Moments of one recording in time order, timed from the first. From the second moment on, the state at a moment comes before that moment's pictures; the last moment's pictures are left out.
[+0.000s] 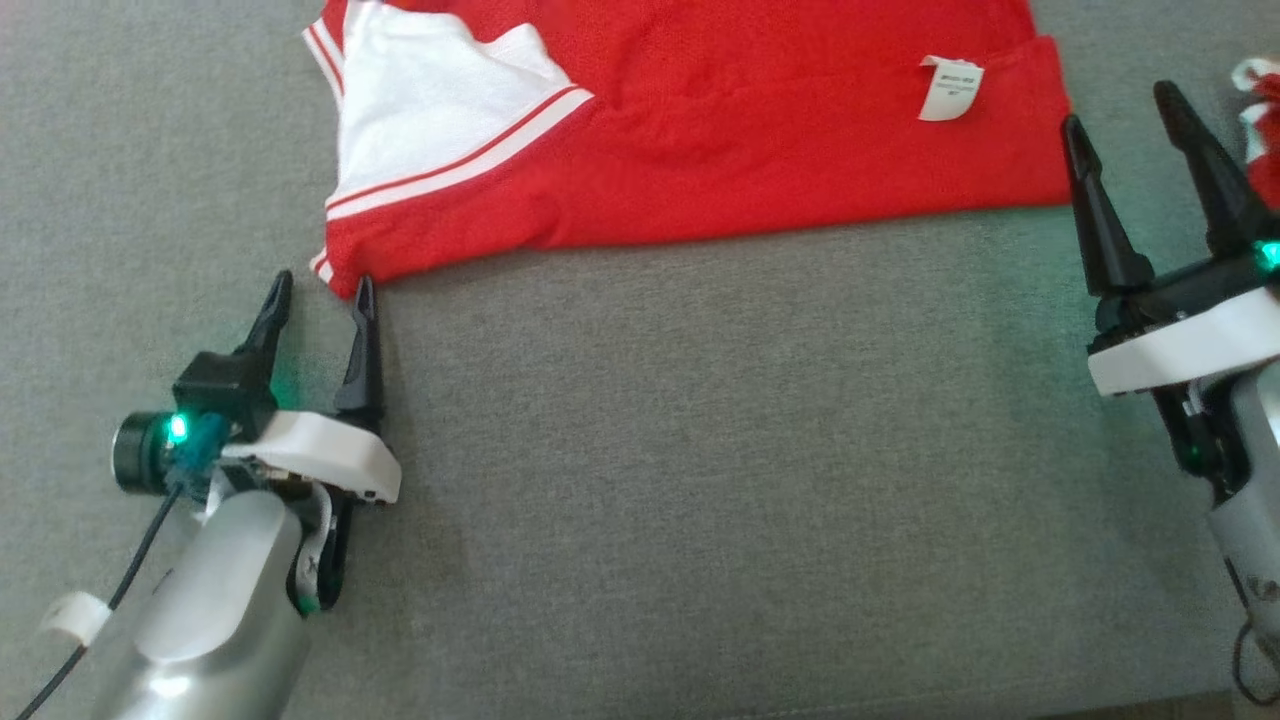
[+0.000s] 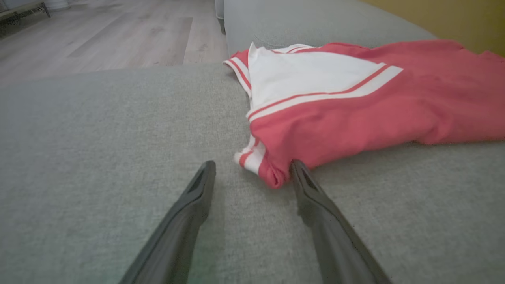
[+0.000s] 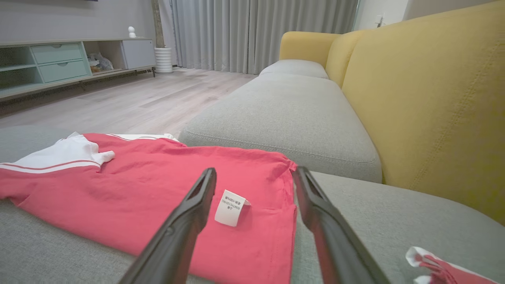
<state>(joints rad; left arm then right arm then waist) -0.47 0.31 -0.48 0.48 -0.52 0.12 -0.20 -0.47 -0.45 0.29 0.29 0.37 0.13 -0.25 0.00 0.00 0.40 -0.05</state>
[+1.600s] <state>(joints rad) -0.44 0.31 -0.52 0.46 -0.48 0.11 -0.25 -0.68 -0.31 0.37 0.94 0.61 0.13 -0.20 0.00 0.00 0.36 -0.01</state>
